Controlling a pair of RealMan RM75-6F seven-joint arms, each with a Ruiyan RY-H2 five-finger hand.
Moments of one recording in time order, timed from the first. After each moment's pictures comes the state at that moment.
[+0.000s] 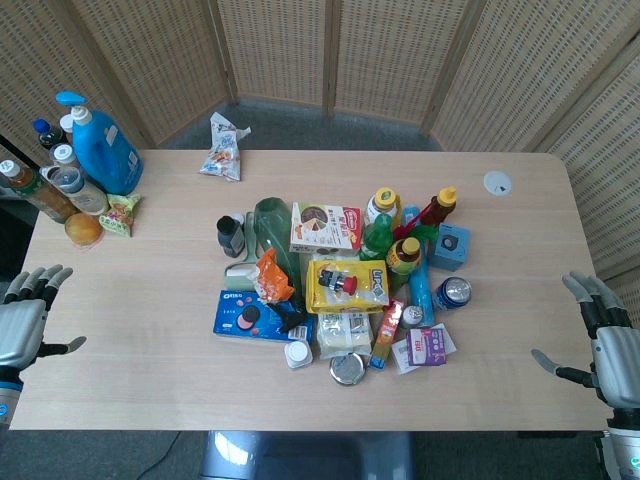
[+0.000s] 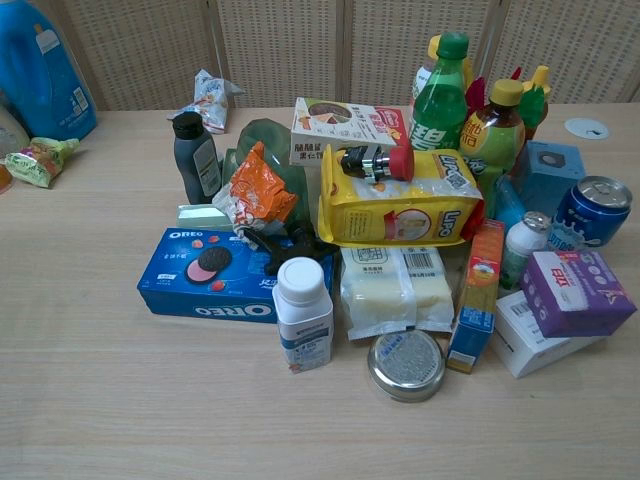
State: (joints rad) left arm -0.22 -1.05 -0.04 -1.76 1.23 1.30 0.14; right arm 0.05 -1.01 0.09 -1.77 -1.55 1.56 0.18
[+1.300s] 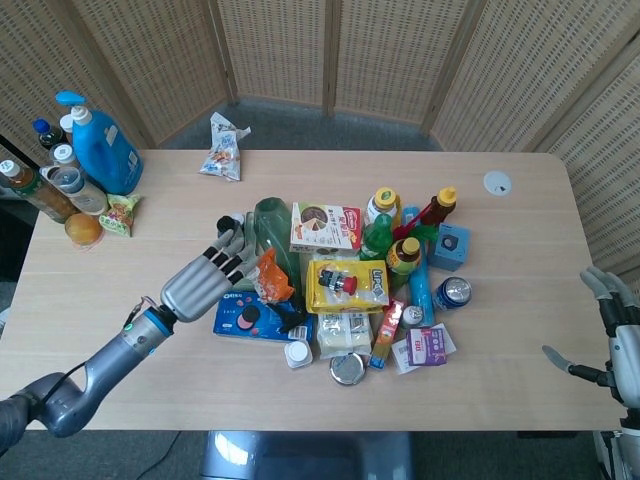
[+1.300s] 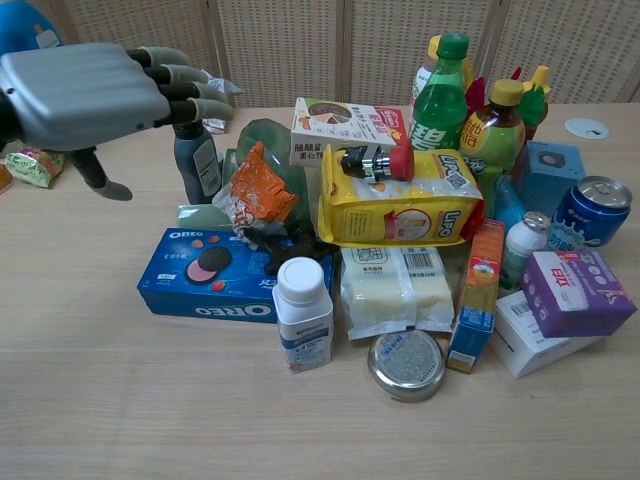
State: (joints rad) left arm -0.69 -1.33 -0.15 -1.57 1.54 0.90 0.73; right arm 0.04 -0.98 0.11 -1.77 -1.53 1.58 0.27
